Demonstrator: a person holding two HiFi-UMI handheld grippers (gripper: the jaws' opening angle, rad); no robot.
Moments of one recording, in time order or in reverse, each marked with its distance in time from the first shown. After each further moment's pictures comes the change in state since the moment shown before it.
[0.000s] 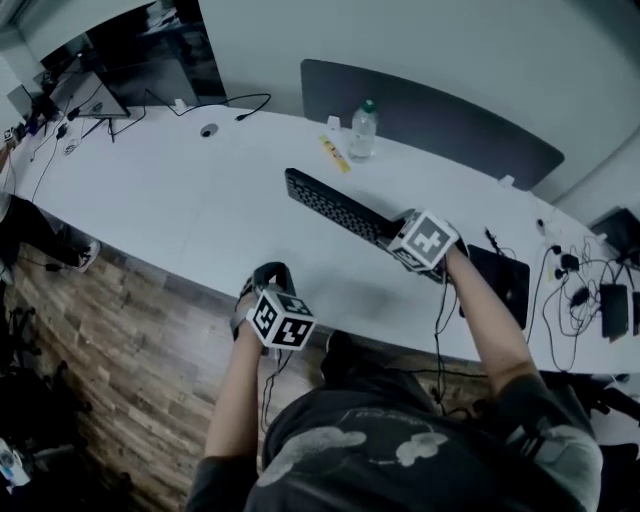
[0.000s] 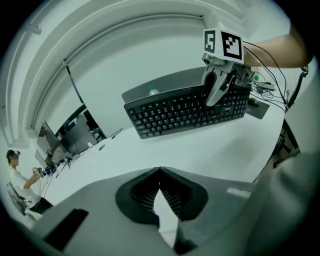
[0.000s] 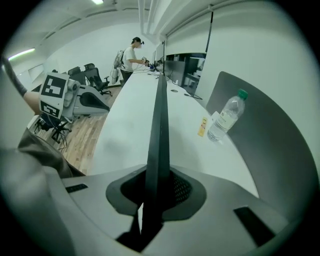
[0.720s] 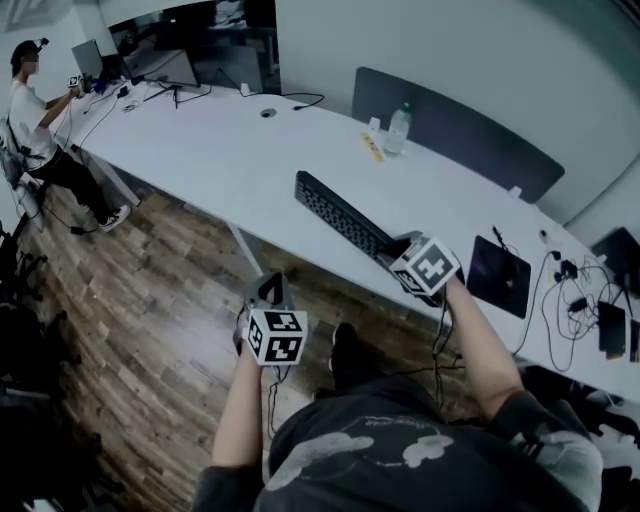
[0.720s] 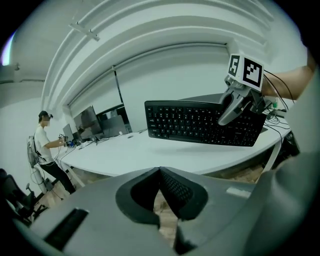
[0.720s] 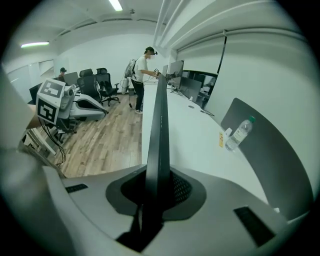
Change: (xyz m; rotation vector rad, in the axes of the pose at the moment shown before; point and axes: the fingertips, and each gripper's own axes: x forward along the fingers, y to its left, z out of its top) left arm -0.183 -0.025 -0.108 -0.306 -0.150 0.183; right arm -0.064 0.177 -0.002 -0.053 -0.125 -0.025
